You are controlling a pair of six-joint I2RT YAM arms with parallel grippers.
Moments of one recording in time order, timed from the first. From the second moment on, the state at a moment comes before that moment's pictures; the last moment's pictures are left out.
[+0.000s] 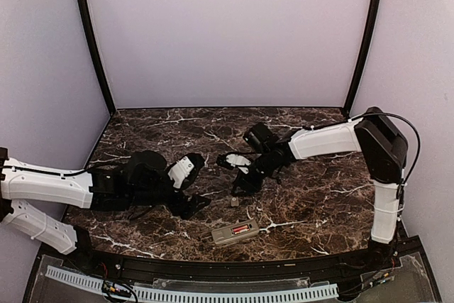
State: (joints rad) left arm -1.06 1.22 0.64 -0.01 -0.08 -0.08; right arm 0.82 1.97 1.30 -0.38 -0.44 -0.36
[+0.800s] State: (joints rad) left arm -1.05 1.28 0.65 -0.04 -0.11 -0.09; right arm 0.84 2.07 1.36 -0.40 -0.38 -0.45
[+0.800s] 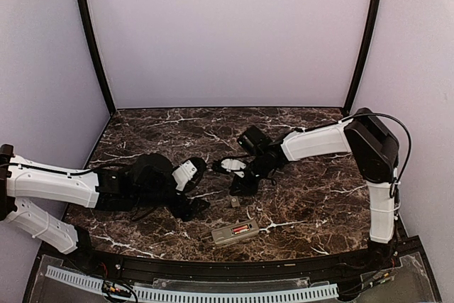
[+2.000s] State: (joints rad) left arm -1.01 1.32 0.80 -0.06 -0.03 -0.34; right arm 0.94 1.64 1.19 -0.17 -0.26 -0.41
